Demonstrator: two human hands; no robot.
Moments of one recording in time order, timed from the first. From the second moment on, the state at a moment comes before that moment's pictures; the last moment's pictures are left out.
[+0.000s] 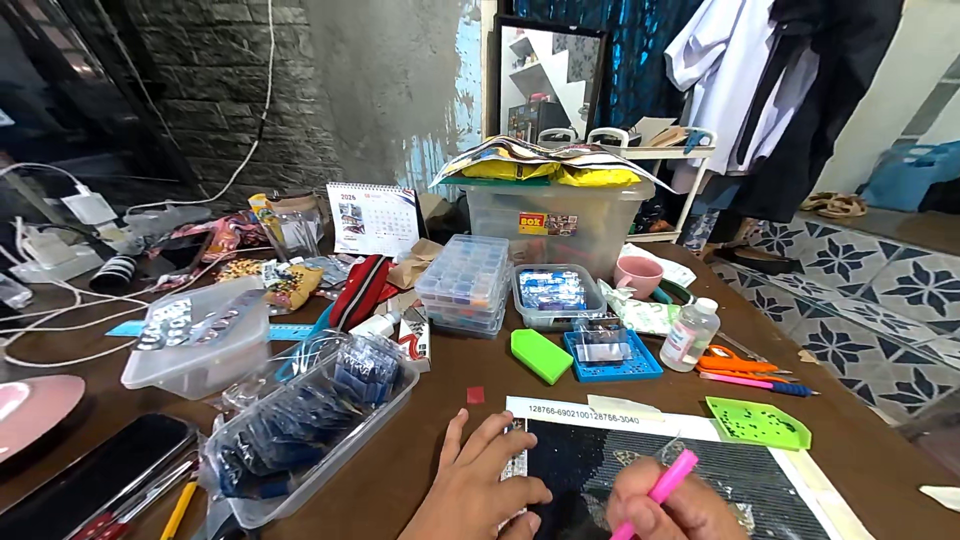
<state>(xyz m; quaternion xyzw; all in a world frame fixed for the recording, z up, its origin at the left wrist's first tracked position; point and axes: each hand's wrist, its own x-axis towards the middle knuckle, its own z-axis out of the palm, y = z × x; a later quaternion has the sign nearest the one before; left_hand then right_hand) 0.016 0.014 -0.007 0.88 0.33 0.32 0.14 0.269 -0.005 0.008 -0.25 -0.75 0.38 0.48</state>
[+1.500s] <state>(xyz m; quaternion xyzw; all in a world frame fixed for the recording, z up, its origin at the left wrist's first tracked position) 0.019 0.013 -0.007 0.87 0.34 0.31 0.16 0.262 -0.001 0.002 -0.32 -0.76 0.33 0.46</state>
